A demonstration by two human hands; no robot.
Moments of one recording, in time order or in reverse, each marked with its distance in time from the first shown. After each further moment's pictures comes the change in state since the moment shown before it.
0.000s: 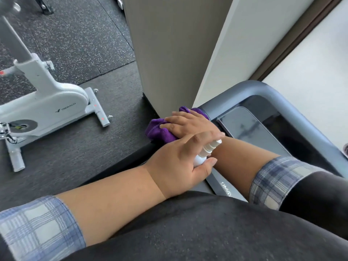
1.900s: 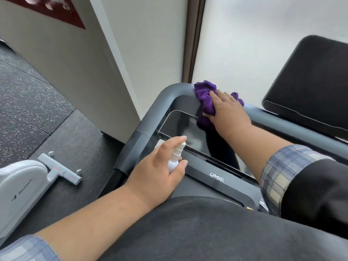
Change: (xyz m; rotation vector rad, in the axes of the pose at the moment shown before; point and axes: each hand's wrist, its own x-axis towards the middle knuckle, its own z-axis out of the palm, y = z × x) left_hand 0.042 0.010 0.043 0.073 -0.359 -0.066; right_hand -0.180 0.102 0.043 0.254 0.464 1.190
